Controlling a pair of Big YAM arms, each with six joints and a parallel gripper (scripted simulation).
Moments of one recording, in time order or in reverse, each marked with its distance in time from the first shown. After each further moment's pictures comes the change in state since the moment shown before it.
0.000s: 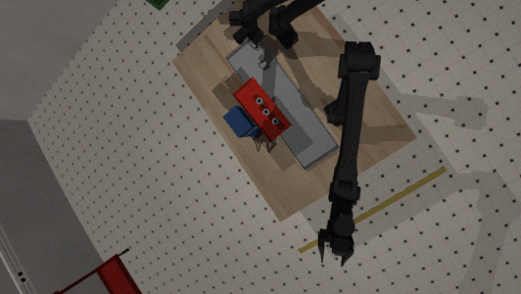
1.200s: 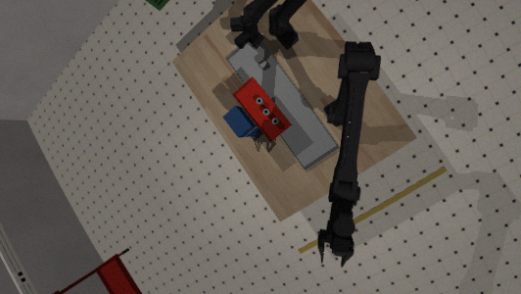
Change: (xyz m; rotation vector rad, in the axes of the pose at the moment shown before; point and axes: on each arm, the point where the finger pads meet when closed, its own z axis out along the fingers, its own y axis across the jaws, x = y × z) left arm -0.002 0.000 0.001 0.000 -0.004 -0.002; right arm 0.000 0.001 0.038 -0.010 0.009 0.003
